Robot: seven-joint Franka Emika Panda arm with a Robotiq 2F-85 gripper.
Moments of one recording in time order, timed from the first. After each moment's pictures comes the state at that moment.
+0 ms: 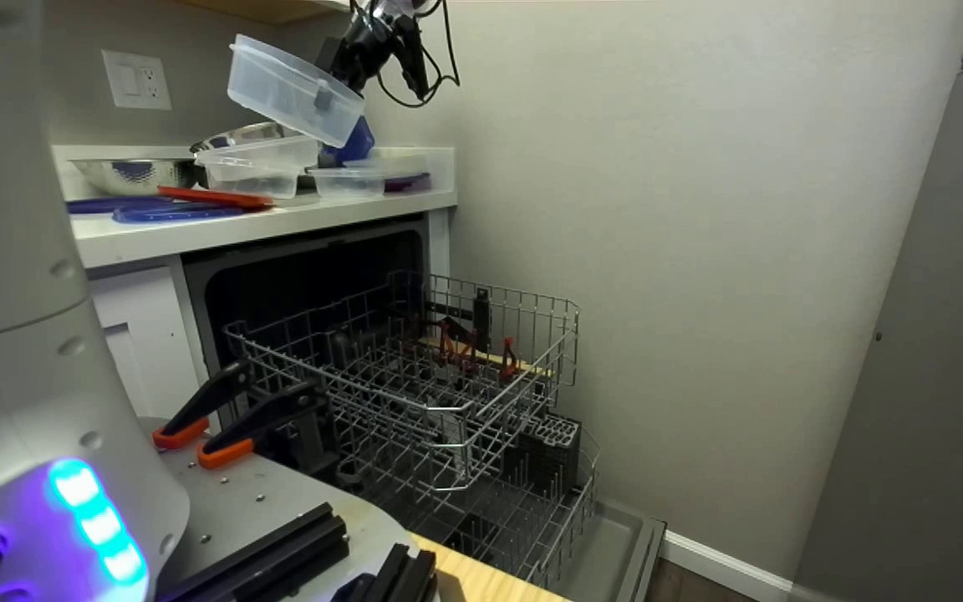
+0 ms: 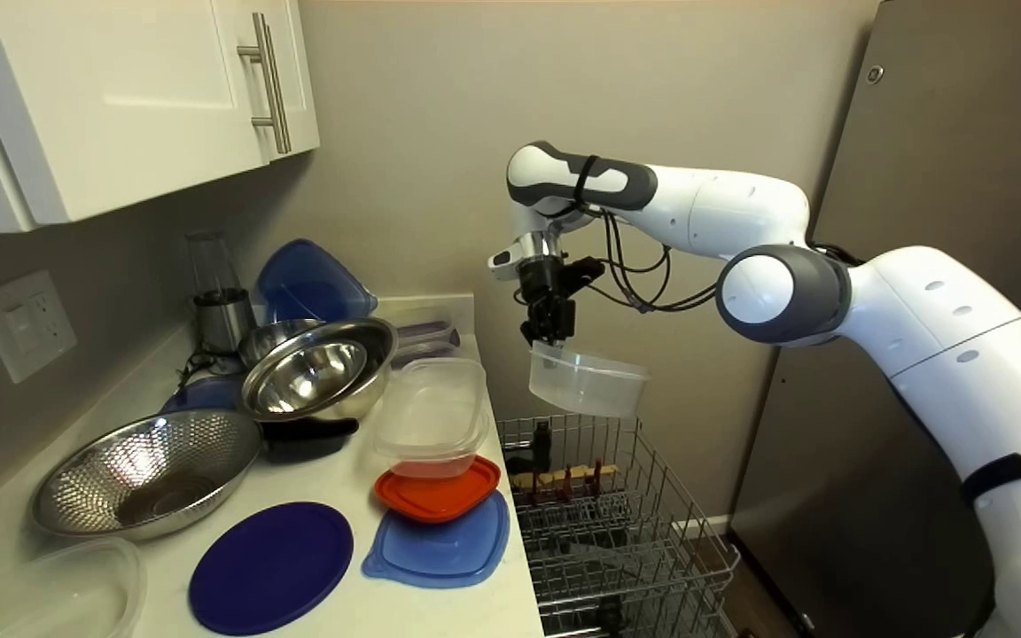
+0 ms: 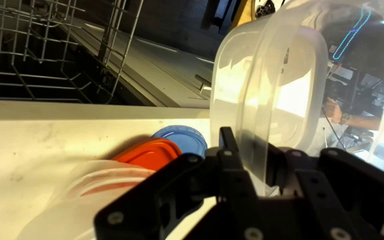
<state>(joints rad) 0.16 0.95 0.40 -0.67 0.13 0.94 -1.30</state>
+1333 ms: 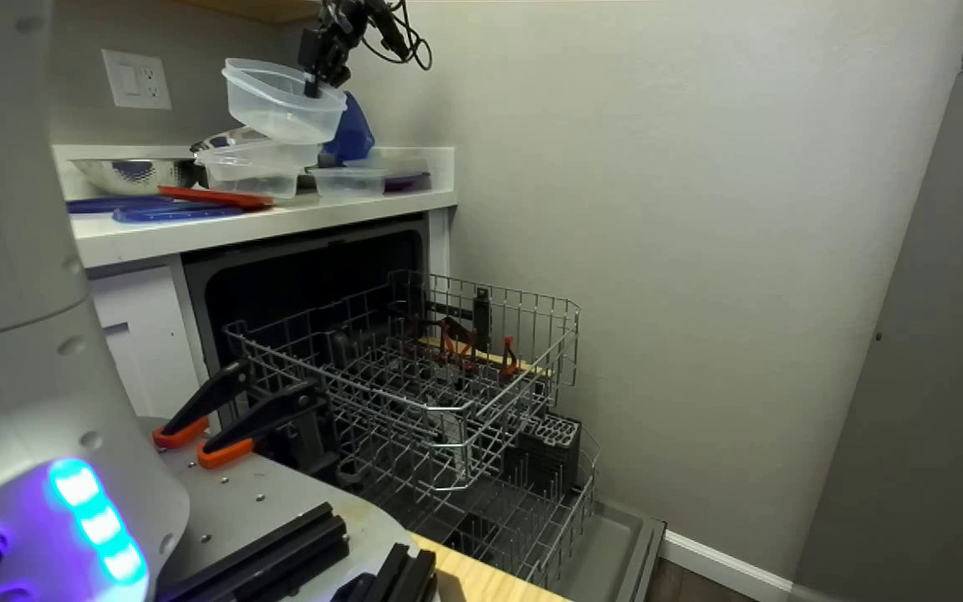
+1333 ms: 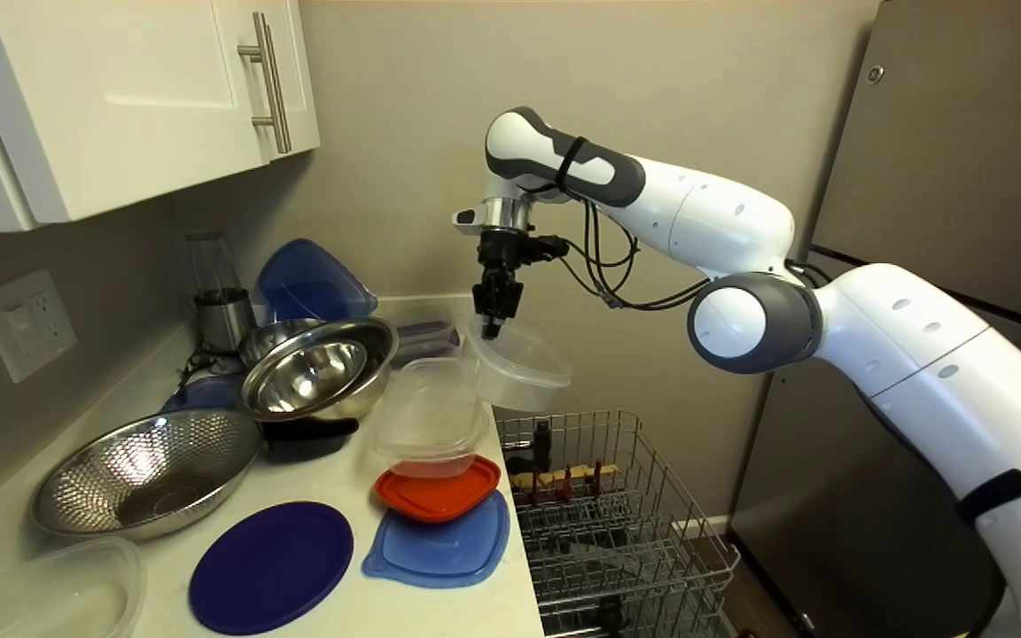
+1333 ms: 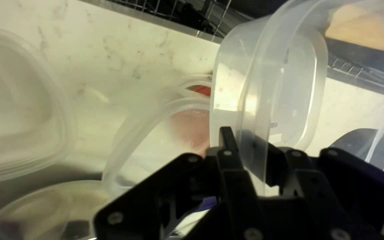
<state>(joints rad) 0.30 1.03 0.35 -0.40 0.15 1.15 -1.23</state>
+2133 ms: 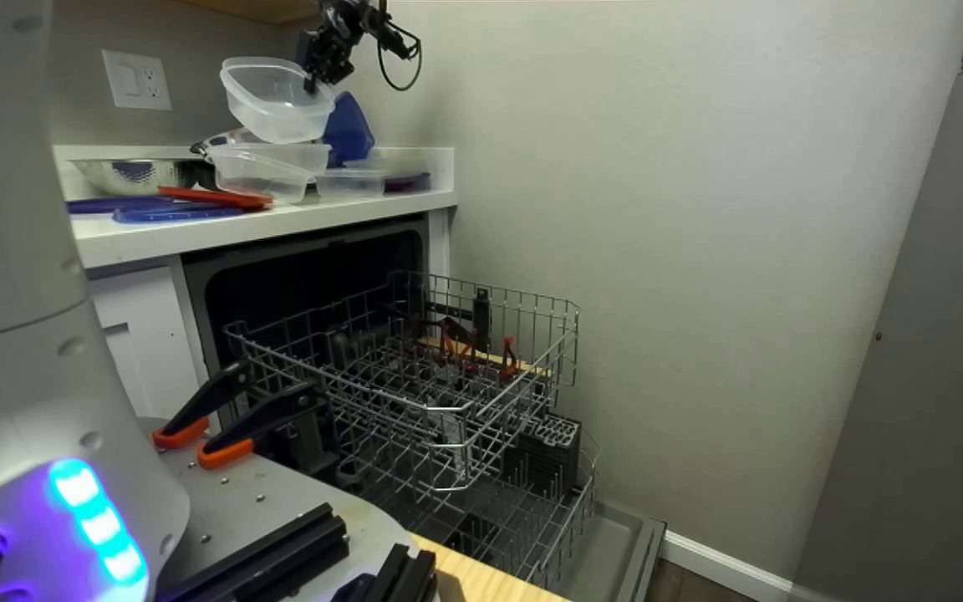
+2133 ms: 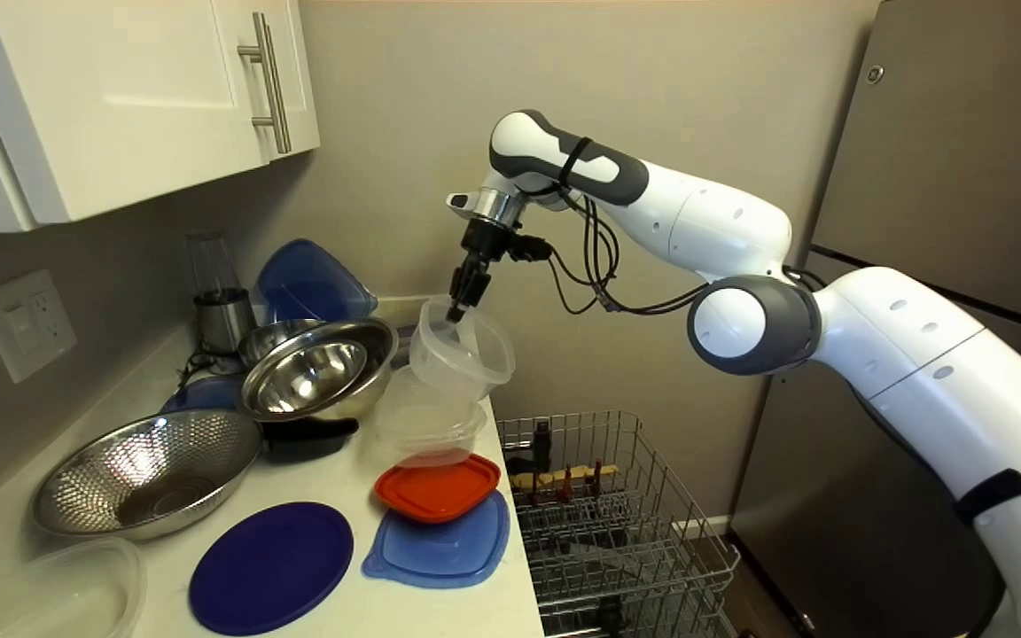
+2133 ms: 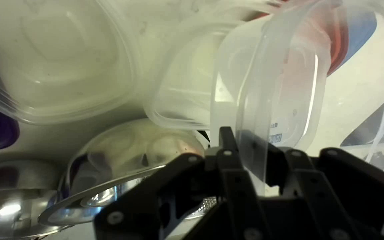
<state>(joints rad) 0.28 1.05 0.39 -0.40 0.24 1.39 -1.09</state>
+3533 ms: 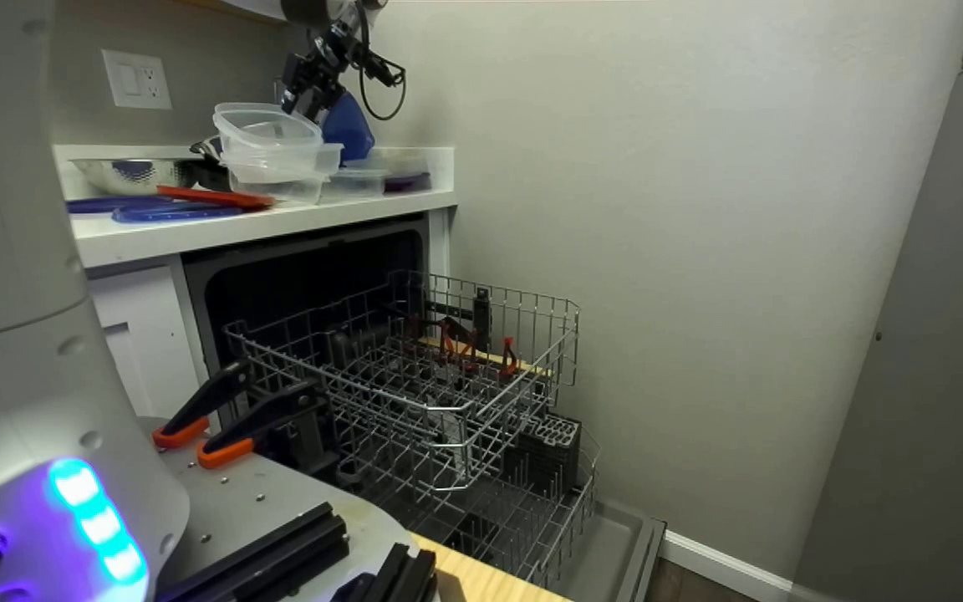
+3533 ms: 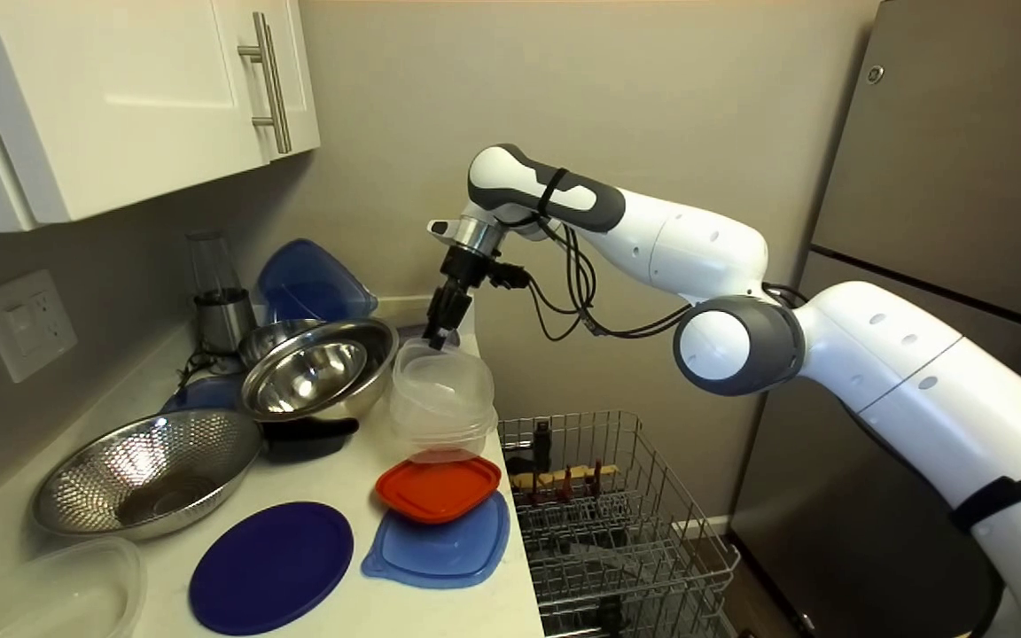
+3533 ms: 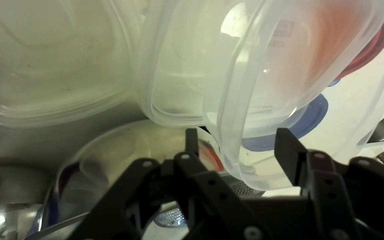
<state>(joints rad) 0.33 1.11 0.38 -0.40 0.26 1.48 -1.09</state>
